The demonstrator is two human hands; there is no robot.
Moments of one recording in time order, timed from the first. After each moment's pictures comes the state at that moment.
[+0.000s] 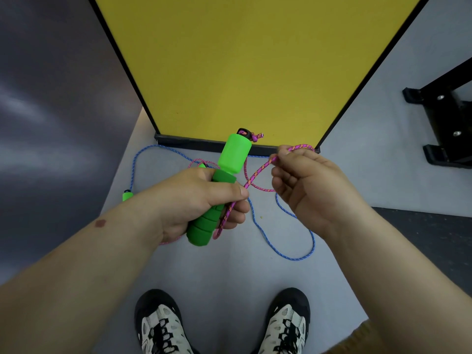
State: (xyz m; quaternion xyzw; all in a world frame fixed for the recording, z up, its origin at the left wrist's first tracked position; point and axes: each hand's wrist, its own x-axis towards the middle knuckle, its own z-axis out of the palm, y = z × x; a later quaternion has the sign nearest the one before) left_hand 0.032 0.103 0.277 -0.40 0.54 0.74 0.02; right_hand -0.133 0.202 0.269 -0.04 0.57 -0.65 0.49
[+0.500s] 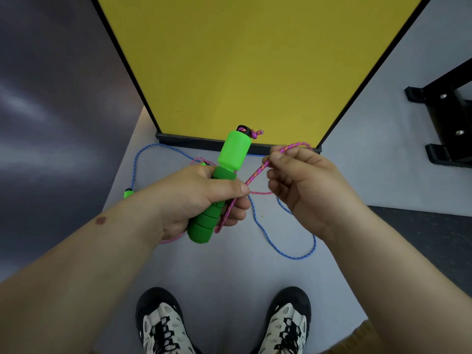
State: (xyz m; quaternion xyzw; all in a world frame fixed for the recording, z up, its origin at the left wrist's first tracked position) left_hand 0.032 0.101 0.275 -0.40 0.53 0.75 0.01; right_hand -0.126 0.202 0.269 -0.09 0.58 -0.63 0.50
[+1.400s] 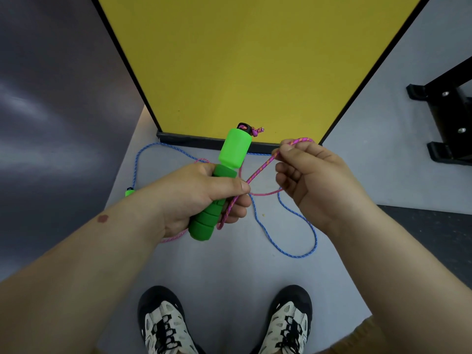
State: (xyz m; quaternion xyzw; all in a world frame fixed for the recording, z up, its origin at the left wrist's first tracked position) left_hand 0.032 0.102 0.276 -0.40 0.53 0.74 0.01; right_hand -0.133 0.202 0.271 -0.07 0.59 -0.65 0.47
